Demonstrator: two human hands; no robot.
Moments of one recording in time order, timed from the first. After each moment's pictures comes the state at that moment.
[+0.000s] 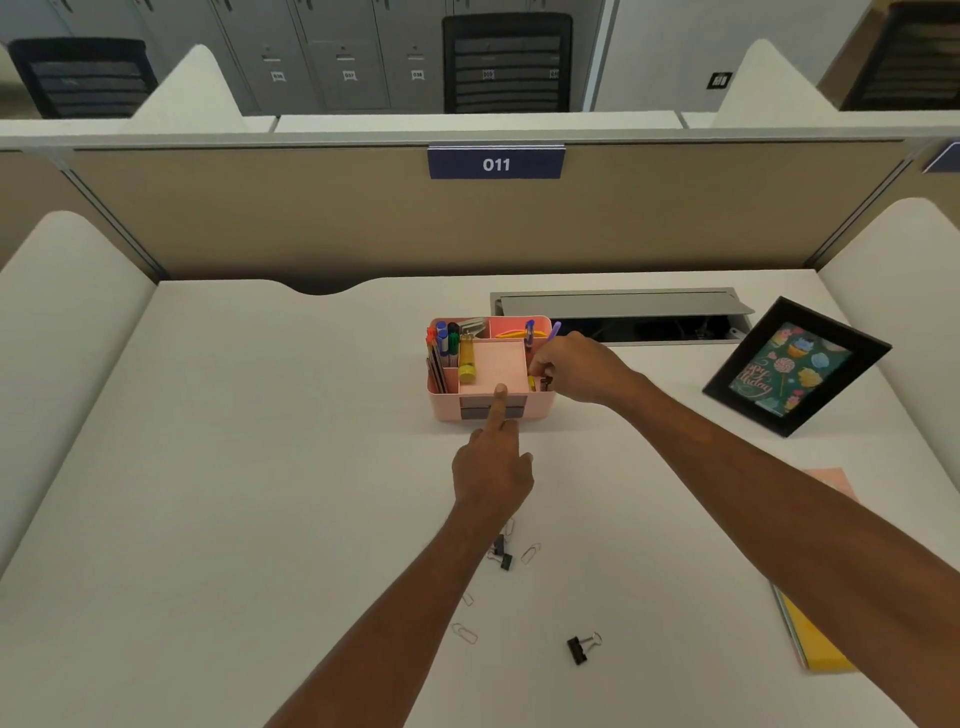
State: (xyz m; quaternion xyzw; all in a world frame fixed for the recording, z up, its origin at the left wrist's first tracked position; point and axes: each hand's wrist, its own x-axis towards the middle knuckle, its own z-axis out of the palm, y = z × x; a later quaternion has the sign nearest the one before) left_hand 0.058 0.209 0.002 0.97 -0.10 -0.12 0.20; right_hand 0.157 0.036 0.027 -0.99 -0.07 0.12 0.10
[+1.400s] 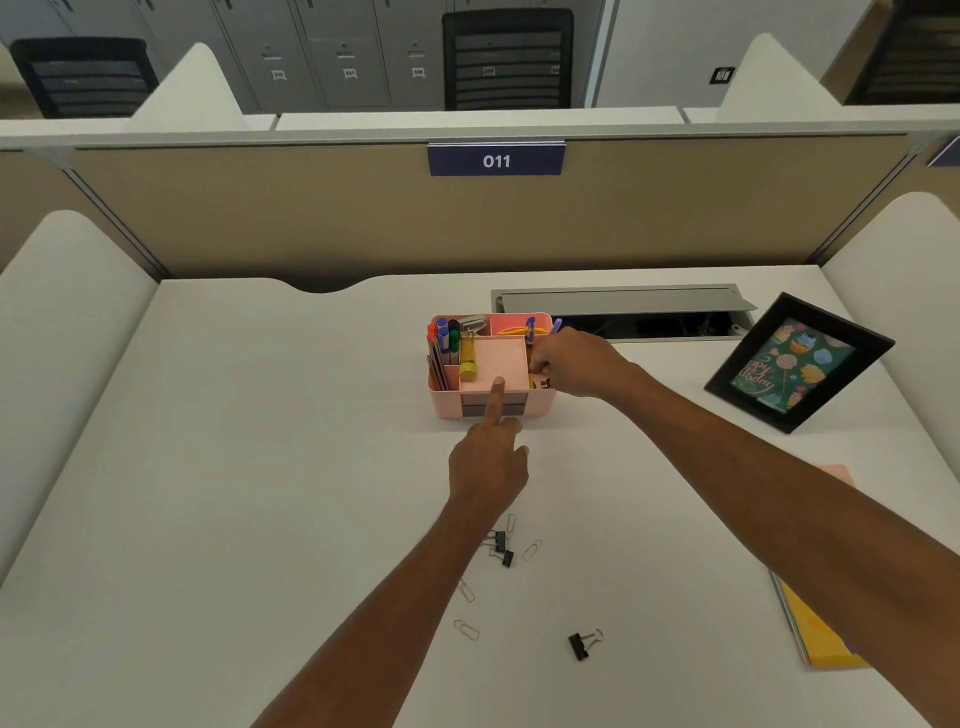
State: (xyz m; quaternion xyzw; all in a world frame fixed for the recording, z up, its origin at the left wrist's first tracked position) left_hand 0.061 0.215 0.001 0.96 -0.11 -0.11 0.23; right_hand 0.161 0.043 0.033 -0.99 -0.09 0.13 0.03
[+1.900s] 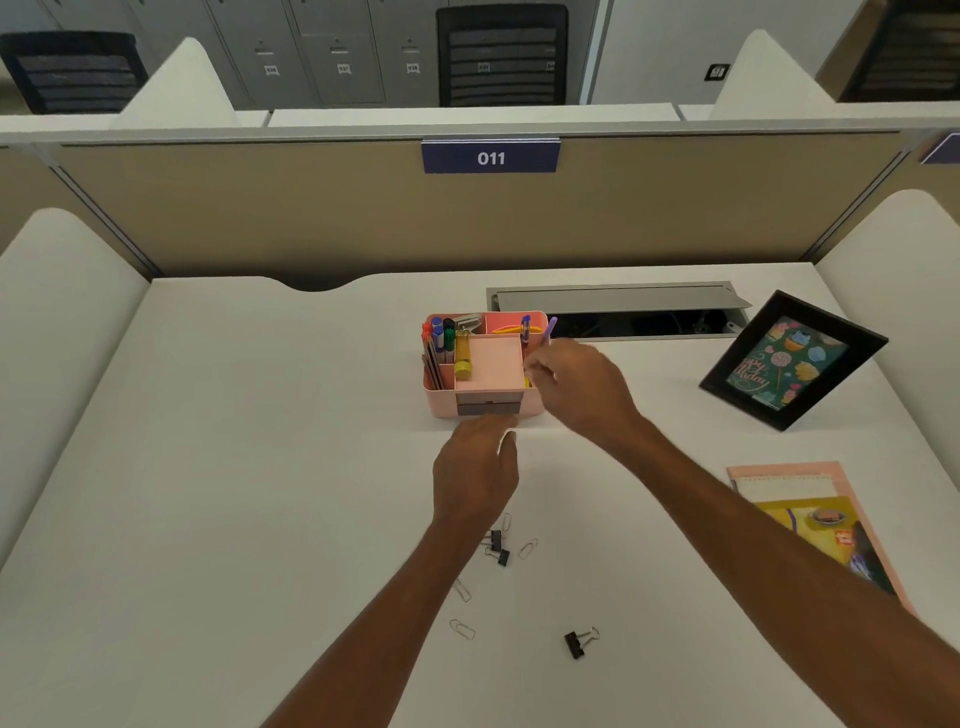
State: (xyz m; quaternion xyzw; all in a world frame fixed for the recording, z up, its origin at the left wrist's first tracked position) left_hand 0.038 0.229 -0.001 0.94 -0.08 0.03 0.32; right_hand 0.097 0.059 0.054 -0.98 -0.03 -0.04 0.19
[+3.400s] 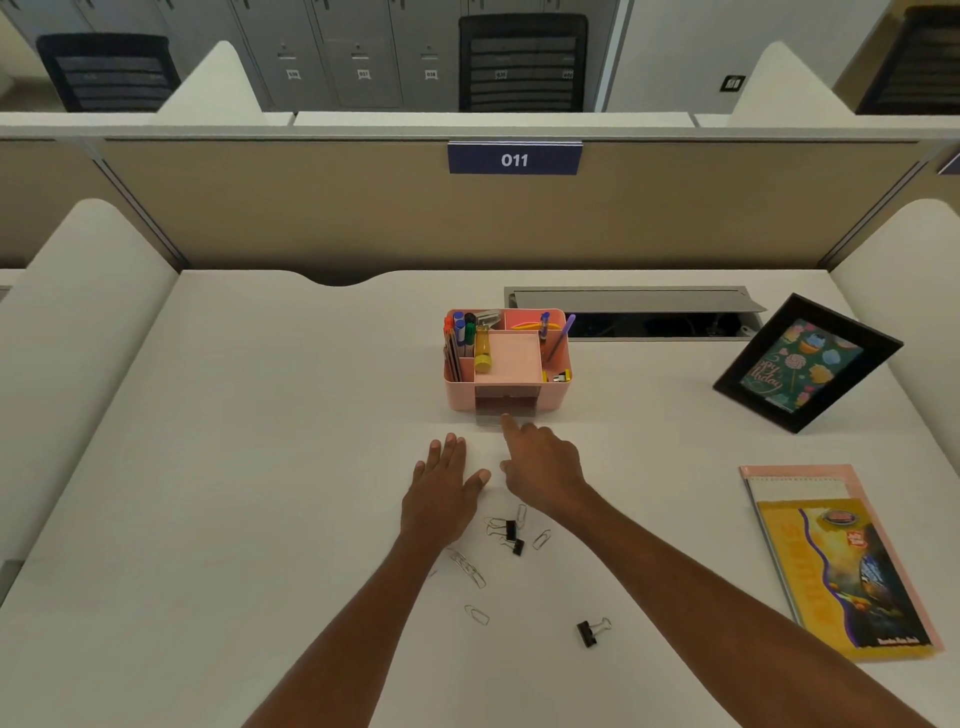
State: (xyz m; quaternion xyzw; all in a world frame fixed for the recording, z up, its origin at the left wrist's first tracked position) left_hand 0.034 0.303 -0.077 0.96 -0.08 -0.19 0.20; right_hand 0.041 0.137 -0.031 -0.99 0.00 0.12 0.05
